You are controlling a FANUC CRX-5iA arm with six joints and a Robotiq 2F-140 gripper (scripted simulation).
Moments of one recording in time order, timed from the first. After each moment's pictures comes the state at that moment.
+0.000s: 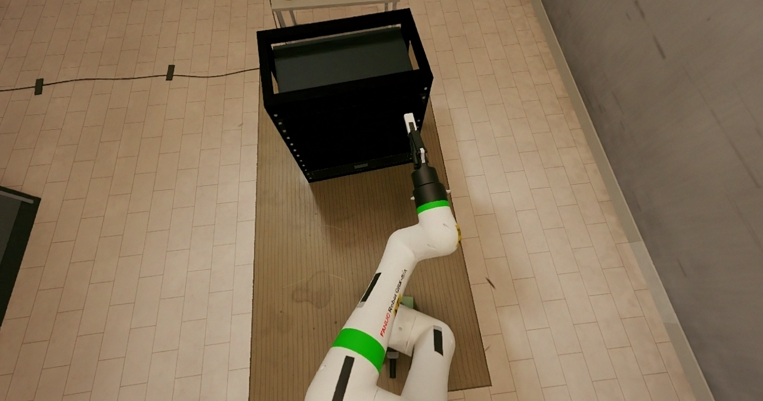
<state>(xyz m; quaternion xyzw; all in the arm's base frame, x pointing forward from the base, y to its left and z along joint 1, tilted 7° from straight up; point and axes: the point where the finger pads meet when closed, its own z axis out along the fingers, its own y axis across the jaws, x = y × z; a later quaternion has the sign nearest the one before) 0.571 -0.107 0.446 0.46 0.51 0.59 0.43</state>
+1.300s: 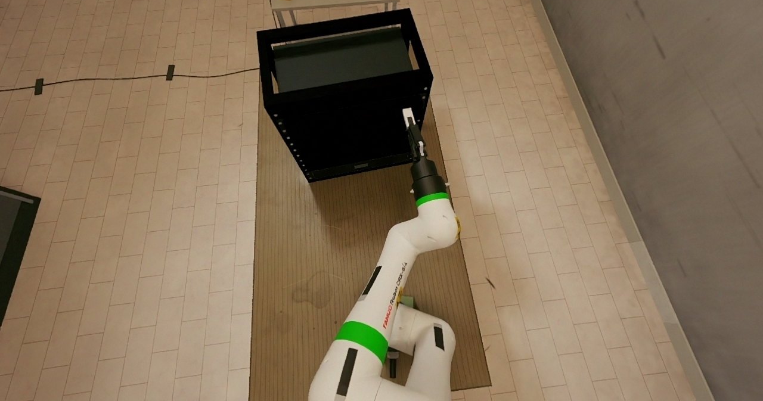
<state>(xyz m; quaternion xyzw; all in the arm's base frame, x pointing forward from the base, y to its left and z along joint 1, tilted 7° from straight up) 0.590 -0.103 0.447 0.46 0.51 0.59 0.42</state>
